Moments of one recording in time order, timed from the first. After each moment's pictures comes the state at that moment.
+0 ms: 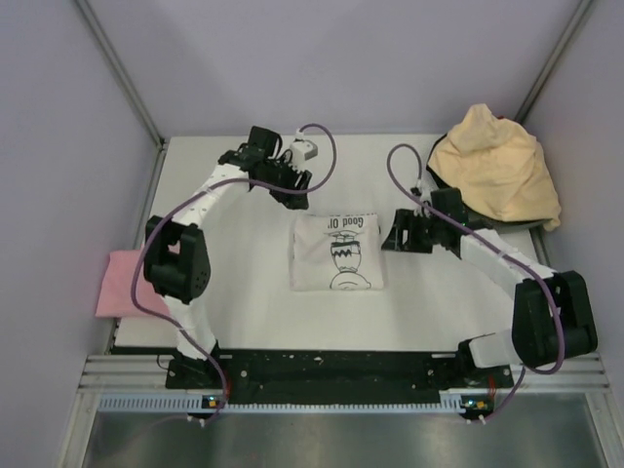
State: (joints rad) left arm -0.36 1.80 1.60 -0.71 0.52 0.36; right arm 0.22 1.39 0.87 -0.30 -0.41 0.29
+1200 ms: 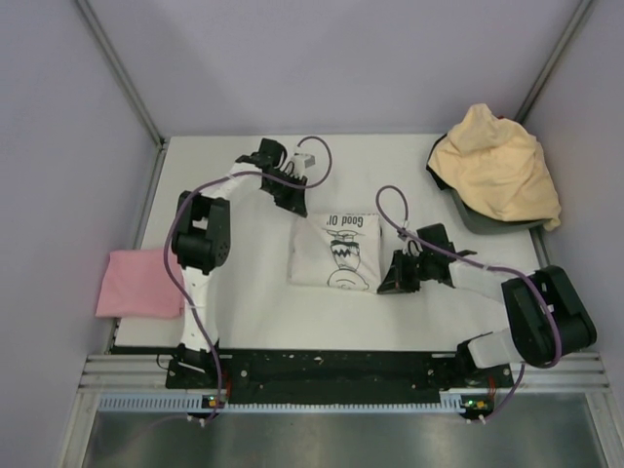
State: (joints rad) left arm -0.28 2.20 1.75 -0.66 0.59 0.17; right arm 0.34 1.41 0.52 -0.15 -0.59 0.47
